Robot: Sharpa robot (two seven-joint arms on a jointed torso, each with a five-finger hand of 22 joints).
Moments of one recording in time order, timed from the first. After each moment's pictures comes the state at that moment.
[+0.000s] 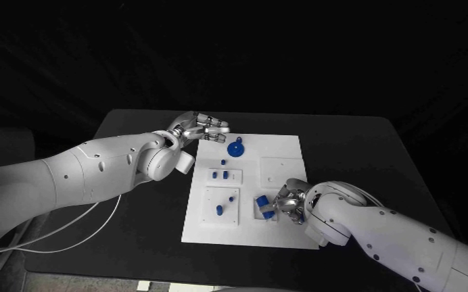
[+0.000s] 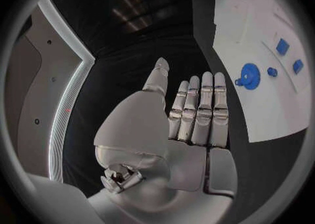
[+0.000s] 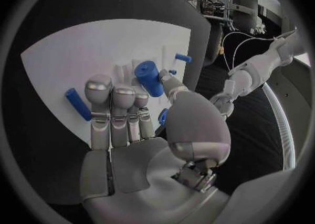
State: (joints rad) left arm 1.20 -0.75 -0.17 1.21 -0.19 -0.16 0.37; left_hand 1.36 0.00 -0.12 -0.08 0.11 1.05 0.14 0.06 0.06 1.16 0.12 0.06 0.06 1.17 0.11 0.07 0.08 0.05 1.05 0.10 0.08 0.14; right arm 0.79 -0.62 0.23 1.49 -1.21 -0.08 -0.67; right_hand 1.10 -0.08 0.29 -0.05 0.13 1.18 0.06 0.07 0.10 1.34 -0.03 0.94 1.19 1.44 -0.09 0.99 0.90 0.06 1.47 -0.12 0.73 1.31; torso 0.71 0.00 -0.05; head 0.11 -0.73
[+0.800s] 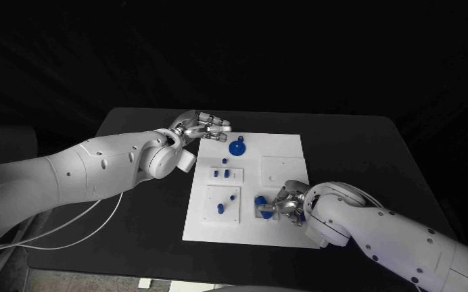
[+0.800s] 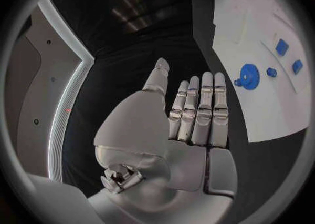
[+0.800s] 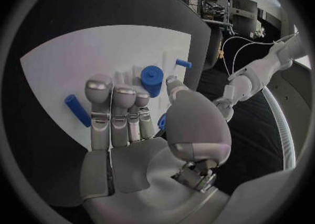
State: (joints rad) left arm 1.20 -0.75 -0.17 1.21 -0.19 -0.16 0.36; left_hand 1.36 0.00 -0.12 -0.08 0.11 1.05 0.14 0.06 0.06 1.15 0.13 0.06 0.06 1.17 0.11 0.07 0.08 0.05 1.05 0.10 0.08 0.13; right arm 0.79 -0.61 0.22 1.48 -1.22 -0.05 -0.66; right_hand 1.11 -0.17 0.09 0.25 0.09 1.16 0.06 0.07 0.12 1.33 -0.03 0.94 1.18 1.44 -0.09 0.98 0.91 0.06 1.47 -0.12 0.72 1.31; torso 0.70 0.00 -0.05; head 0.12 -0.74
